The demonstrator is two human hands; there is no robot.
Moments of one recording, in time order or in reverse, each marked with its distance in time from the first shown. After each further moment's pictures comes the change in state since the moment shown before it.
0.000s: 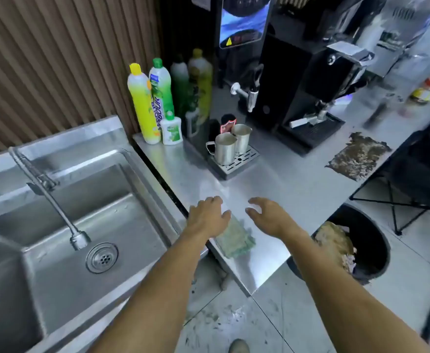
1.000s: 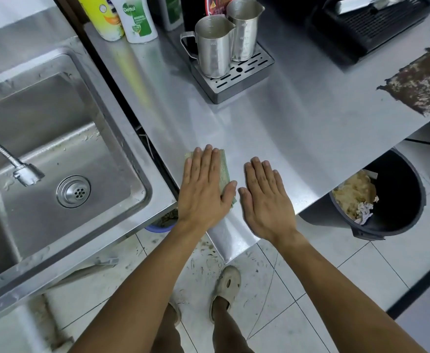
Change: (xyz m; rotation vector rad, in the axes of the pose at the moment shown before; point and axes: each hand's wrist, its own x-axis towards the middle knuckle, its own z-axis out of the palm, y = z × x) left_hand 0.018 0.011 0.153 0.247 0.317 0.012; right_hand 0.010 0.119 0.115 -0.307 0.227 -0.309
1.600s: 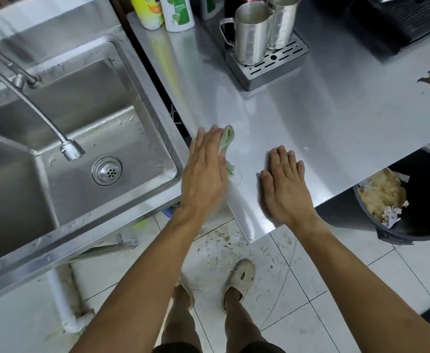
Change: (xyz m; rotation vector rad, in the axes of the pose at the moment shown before) left_hand -0.027 -0.028 -0.062 -0.427 0.204 -0.140; right_hand -0.002 -0.029 -0.015 0.233 -0.113 0.093
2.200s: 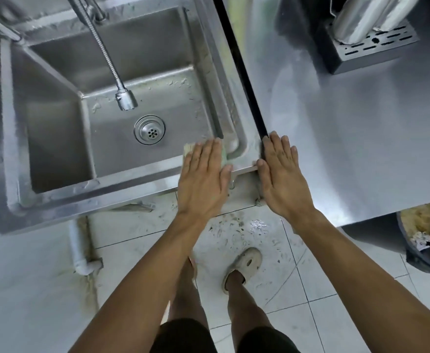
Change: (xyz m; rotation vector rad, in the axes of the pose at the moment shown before) left_hand -0.085 -0.110 -0.042 0.358 -0.213 -0.276; right_hand 0.004 -0.110 0.053 0.072 -0.126 -0.264
